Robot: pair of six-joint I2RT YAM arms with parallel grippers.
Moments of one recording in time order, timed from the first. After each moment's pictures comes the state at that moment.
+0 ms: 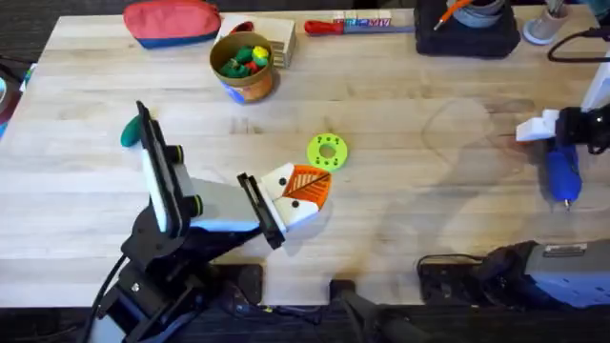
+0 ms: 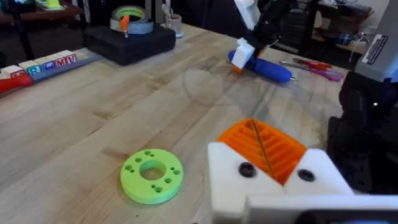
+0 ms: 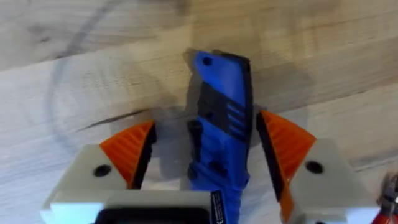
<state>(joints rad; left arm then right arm) -0.63 0.01 0.01 -0.05 0.45 -0.10 -0.70 1.67 0.99 -0.51 0.00 -0.50</state>
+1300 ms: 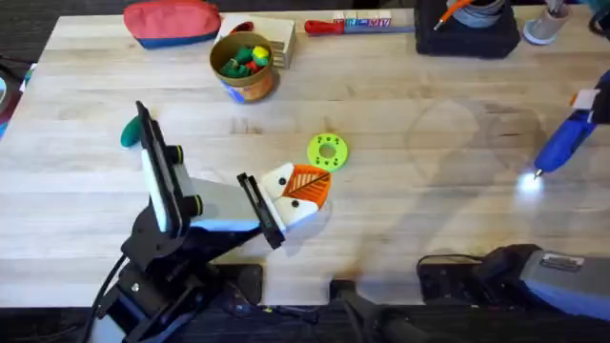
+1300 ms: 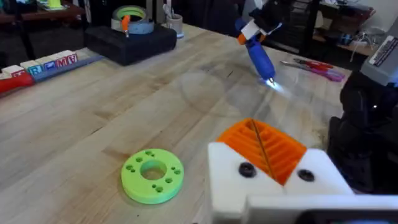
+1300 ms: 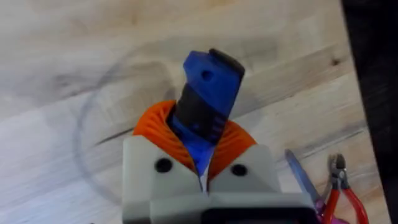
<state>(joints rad) -0.63 0.01 0.01 -0.05 0.44 -0.10 -0.69 1.46 1.01 -0.52 0.02 -0.40</state>
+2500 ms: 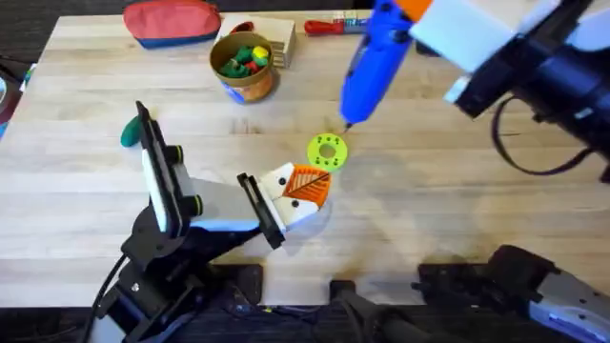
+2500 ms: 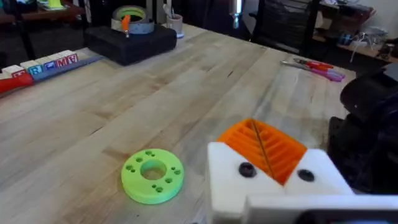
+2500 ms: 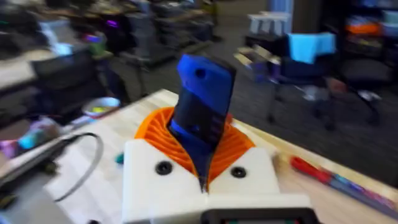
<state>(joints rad) -0.63 0.01 0.01 -0.05 0.44 -0.10 0.67 0.73 0.82 -0.01 -0.08 0.07</state>
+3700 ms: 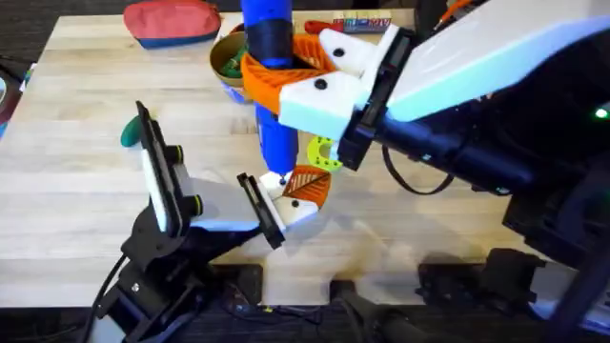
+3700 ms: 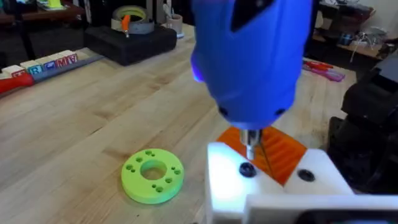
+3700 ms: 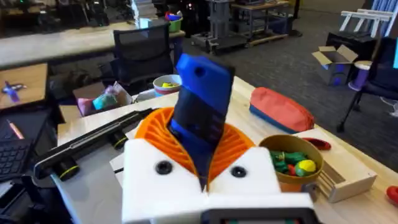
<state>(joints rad) -0.63 0.01 0.01 -0.05 0.44 -0.10 0.97 0.98 0.76 0.27 -0.08 0.03</state>
